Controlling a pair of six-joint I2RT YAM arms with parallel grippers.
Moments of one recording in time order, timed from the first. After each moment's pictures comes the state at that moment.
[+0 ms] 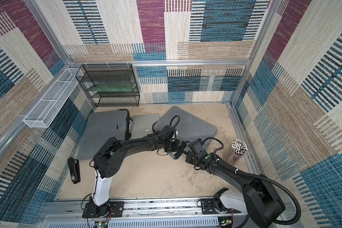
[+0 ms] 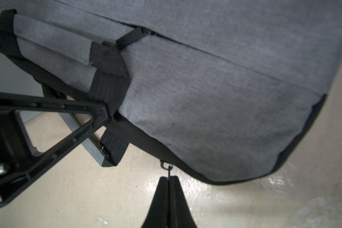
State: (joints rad) left arm -0.81 2.08 1.40 -0.22 0.35 -0.78; right arm 0.53 1.19 0.56 -0.37 0.08 0.81
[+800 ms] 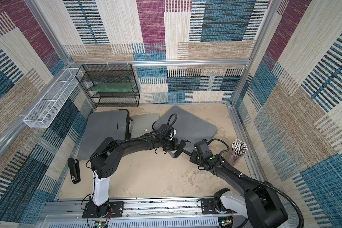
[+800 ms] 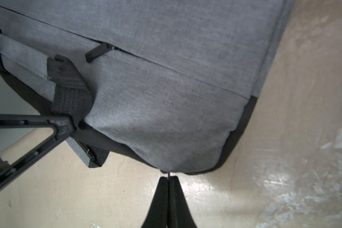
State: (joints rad) left arm -0.77 2.04 1.37 -0.20 0.38 -0.78; right arm 0.42 1.12 0.51 -0.37 0.04 0.78
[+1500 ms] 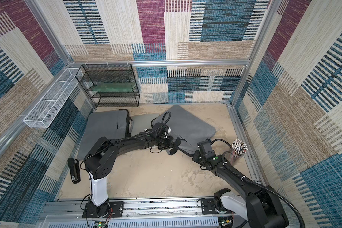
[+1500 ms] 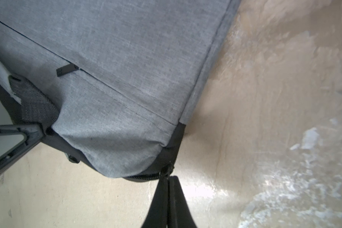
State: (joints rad) left arm -0.71 1.98 1.30 -0.19 0.39 -0.76; right arm 0.37 1.09 0.50 -0.39 0.03 0.76
